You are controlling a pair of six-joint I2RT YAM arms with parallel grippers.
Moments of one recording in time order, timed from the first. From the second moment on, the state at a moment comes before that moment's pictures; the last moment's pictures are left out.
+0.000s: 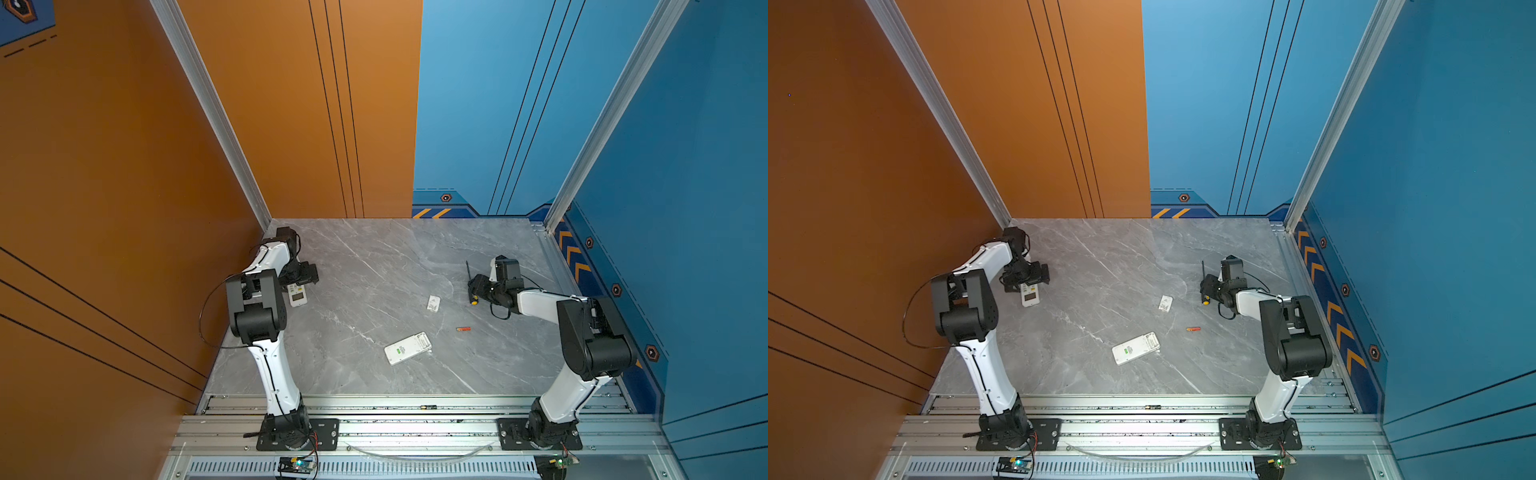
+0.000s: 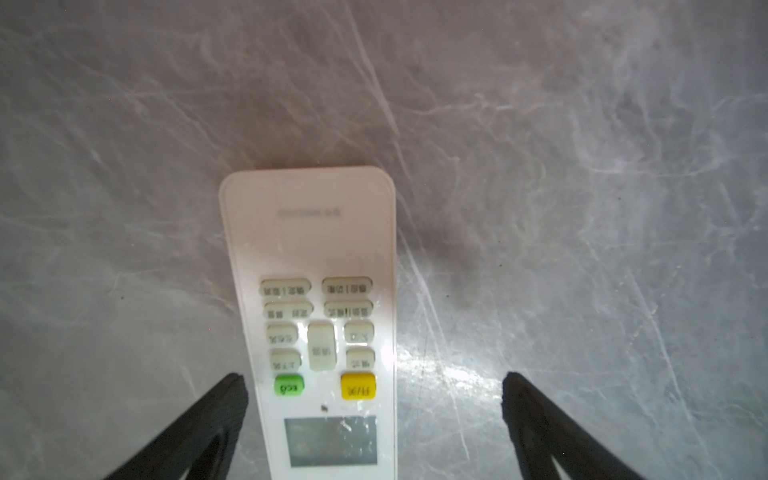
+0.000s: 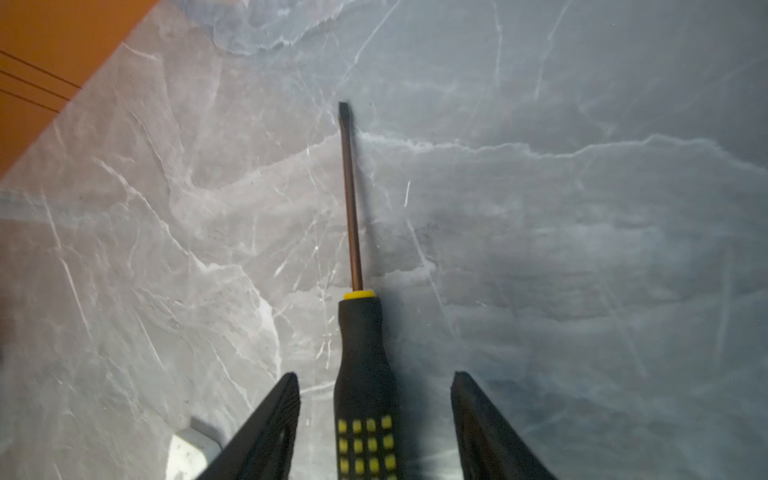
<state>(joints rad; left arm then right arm) 0.18 2.11 1.64 -0.92 -0.02 -0.17 0.13 1.75 0.87 0.04 -0.17 0.53</state>
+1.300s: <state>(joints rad) -0.16 1.78 1.43 -0.78 0.24 0.06 0.31 1.94 1.46 -0.47 -0.24 0.65</state>
